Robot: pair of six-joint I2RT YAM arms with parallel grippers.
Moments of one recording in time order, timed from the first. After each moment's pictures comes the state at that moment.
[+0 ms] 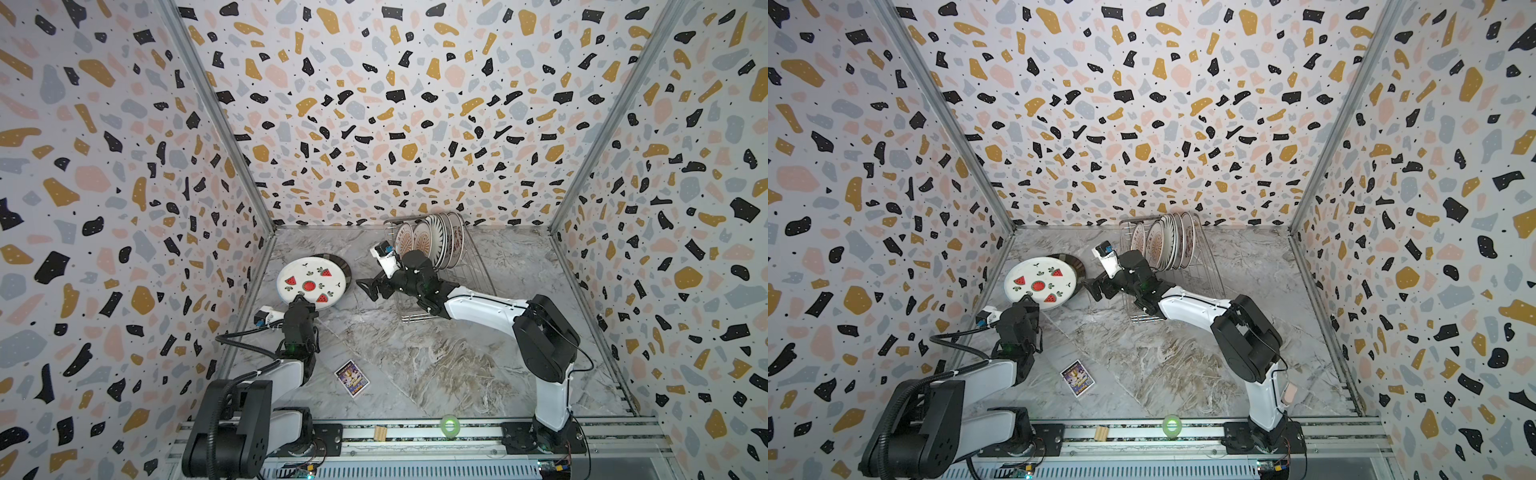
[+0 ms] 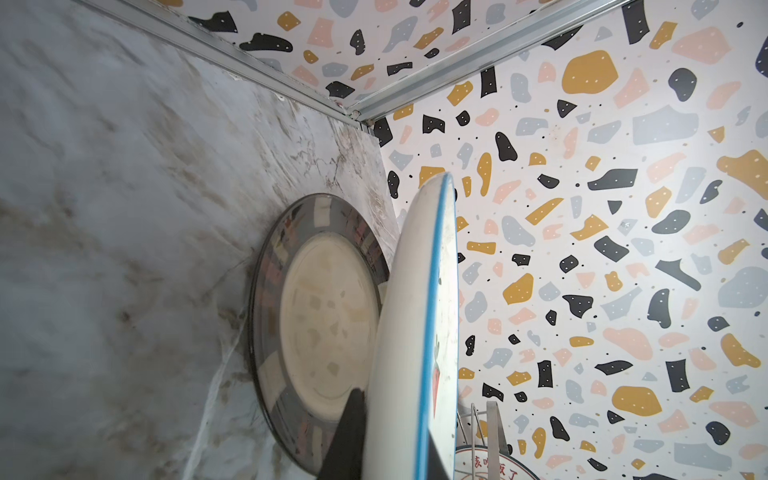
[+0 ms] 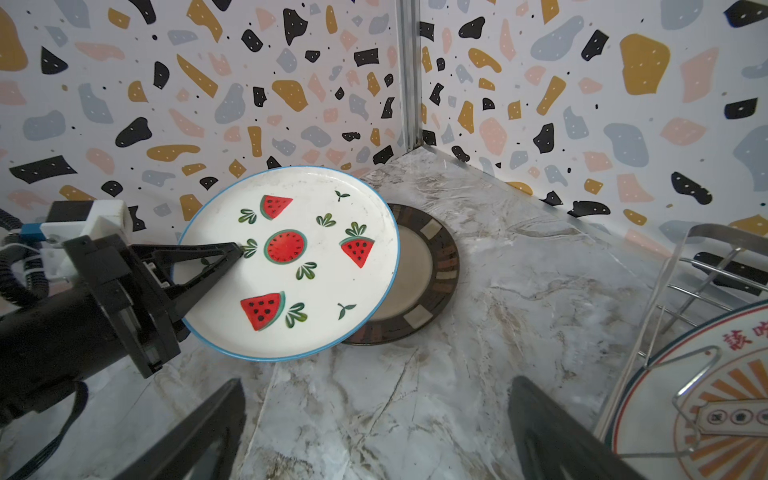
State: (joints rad) left arm -0.03 1.27 0.25 0.75 -0.35 -1.32; right arm 0.85 1.95 1.40 0.28 -0.21 0.06
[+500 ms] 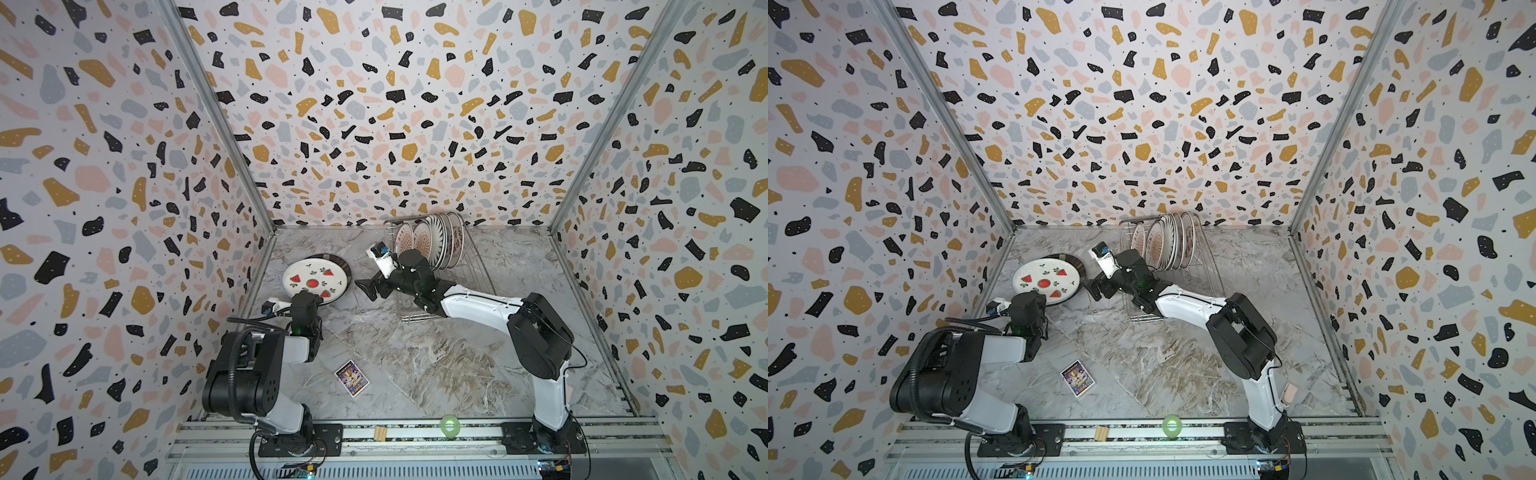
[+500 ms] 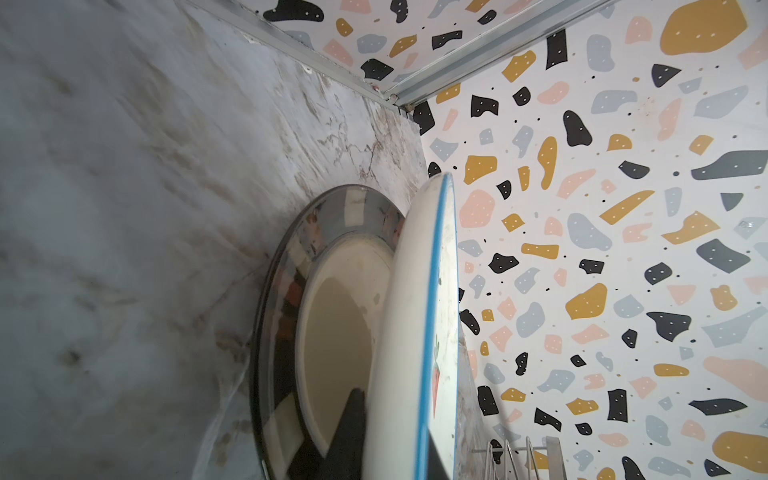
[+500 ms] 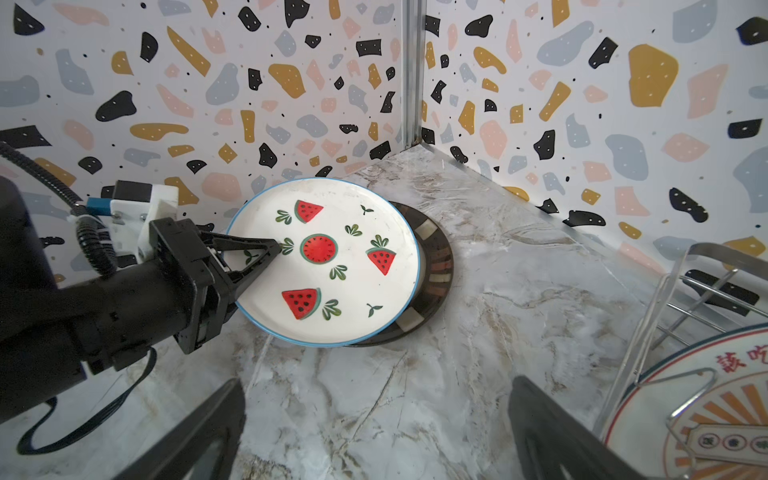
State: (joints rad) left arm -0.01 1.56 0.39 0.79 -0.35 -1.31; right arm 0.85 1.99 1.44 0.27 -0.21 -0.01
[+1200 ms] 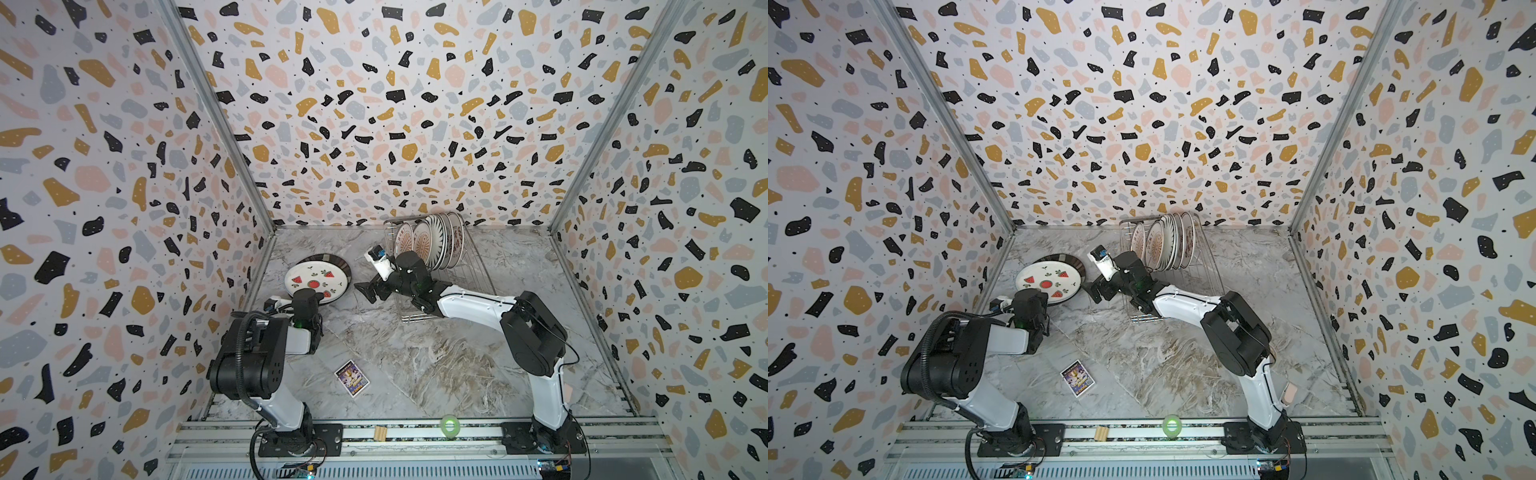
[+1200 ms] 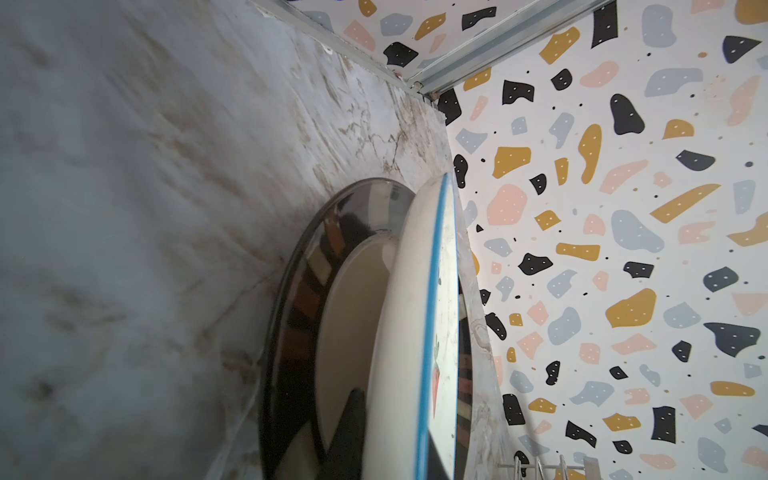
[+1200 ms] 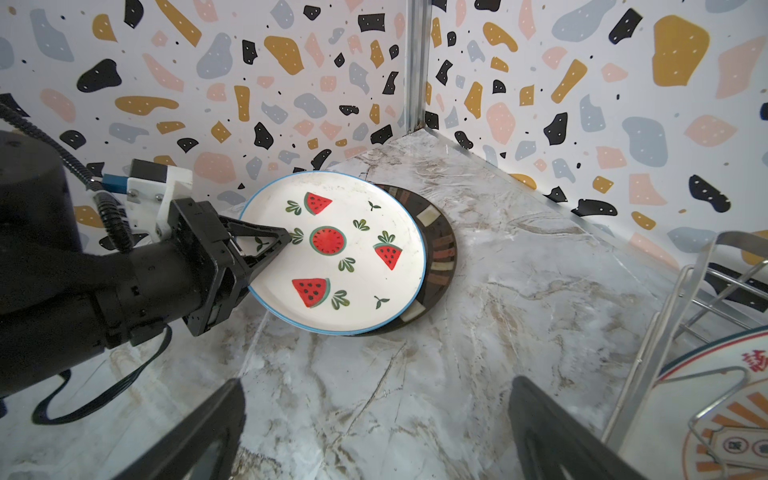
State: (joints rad) left arm 0.00 1.64 0.45 0.75 -0.34 -1.31; right arm 0.85 2.02 1.45 0.26 -0.21 -0.03
